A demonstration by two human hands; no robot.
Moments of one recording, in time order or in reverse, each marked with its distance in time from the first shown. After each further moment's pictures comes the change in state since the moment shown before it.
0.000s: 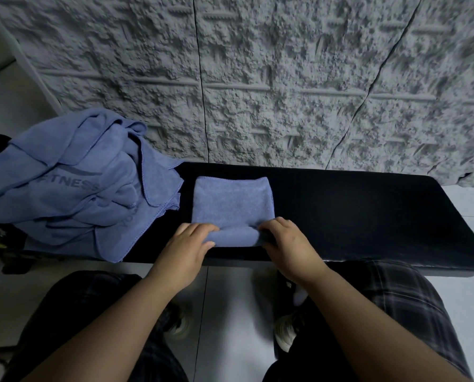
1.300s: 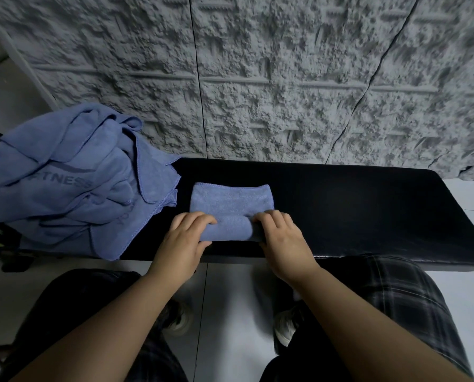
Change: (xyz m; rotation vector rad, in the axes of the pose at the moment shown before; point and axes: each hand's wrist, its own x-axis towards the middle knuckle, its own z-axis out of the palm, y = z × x) left_hand 0.003 0.006 -0.002 0.034 0.085 0.038; right_hand 0.001 -0.001 0.016 -0.253 0.099 -0.049
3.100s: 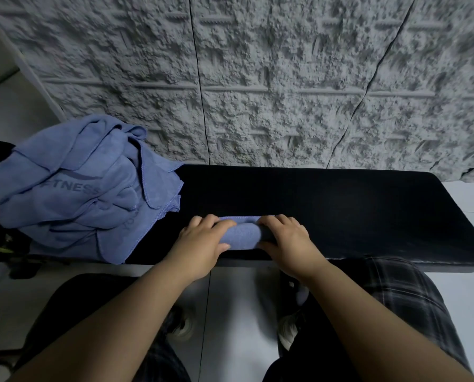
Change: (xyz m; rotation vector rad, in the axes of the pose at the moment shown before) left_hand 0.021 0.025 -0.006 0.193 -0.296 -0.040; right_hand 0.004 0.002 -0.024 0.122 -0.151 0.090
